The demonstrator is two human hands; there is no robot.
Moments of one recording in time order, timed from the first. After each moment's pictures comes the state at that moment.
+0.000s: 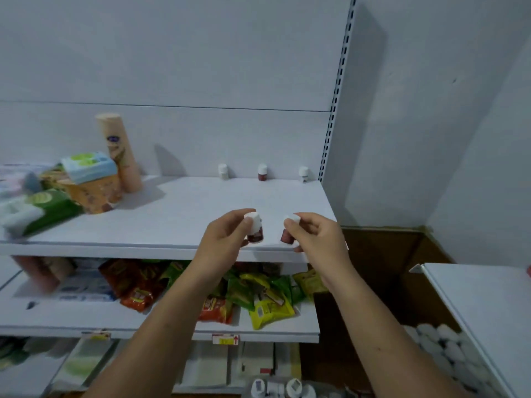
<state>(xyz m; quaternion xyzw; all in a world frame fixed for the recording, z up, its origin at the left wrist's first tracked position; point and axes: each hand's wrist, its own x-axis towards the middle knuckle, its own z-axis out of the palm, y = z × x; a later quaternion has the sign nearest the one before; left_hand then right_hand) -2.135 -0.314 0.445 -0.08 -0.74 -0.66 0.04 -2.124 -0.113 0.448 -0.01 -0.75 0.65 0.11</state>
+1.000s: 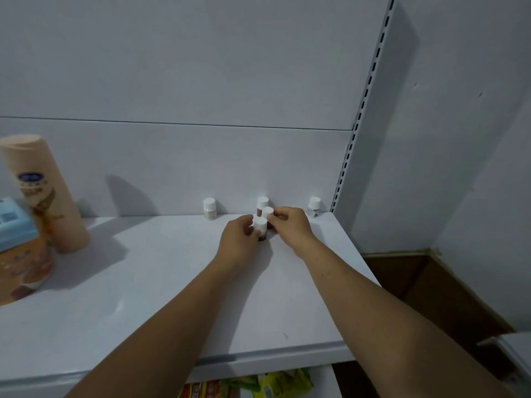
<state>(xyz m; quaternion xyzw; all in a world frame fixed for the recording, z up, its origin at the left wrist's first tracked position) -2.425 -0.309 0.381 -0.14 -0.83 -0.53 0.04 -2.441 -0.149 0.391 -0.07 -0.81 0.57 0.13</state>
